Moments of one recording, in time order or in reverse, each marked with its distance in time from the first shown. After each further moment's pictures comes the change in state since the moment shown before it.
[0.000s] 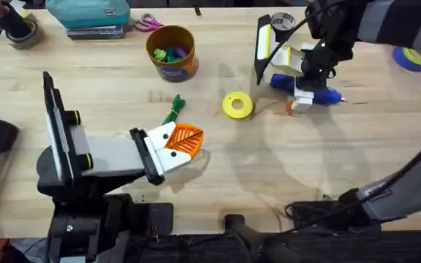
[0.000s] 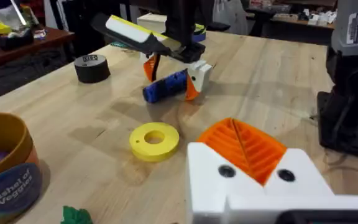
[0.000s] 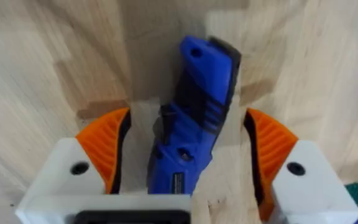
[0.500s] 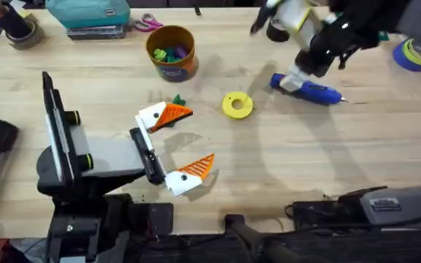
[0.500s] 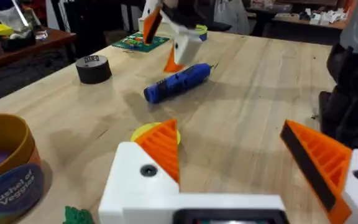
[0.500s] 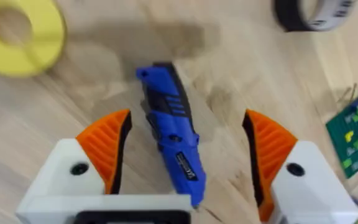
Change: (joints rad) left arm 0.000 0.000 0.000 0.000 -0.004 0.006; right arm 0.059 -0.224 0.023 -0.002 -0.026 0.472
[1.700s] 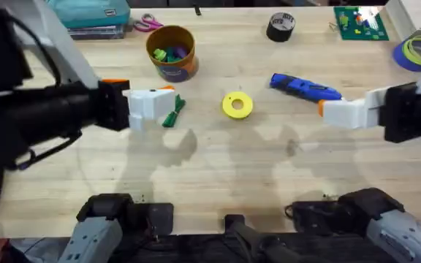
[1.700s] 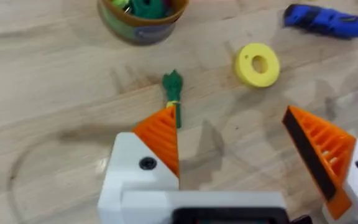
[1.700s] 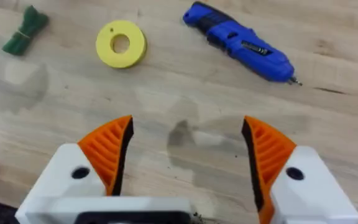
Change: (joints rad) left arm 0.000 0.731 0.870 -0.821 -0.705 -0.049; right arm 0.001 -0.806 -0.153 -0.425 -0.120 0.816
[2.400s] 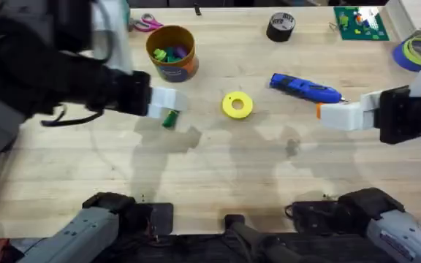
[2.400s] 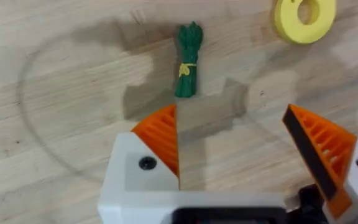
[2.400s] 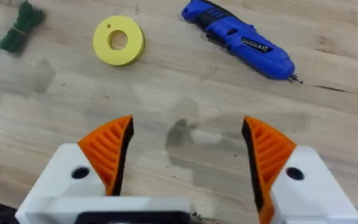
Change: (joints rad) left arm -0.199 0.316 0.130 -0.126 -0.237 -0.058; right arm 0.000 0.000 -0.025 0.005 0.003 -0.003
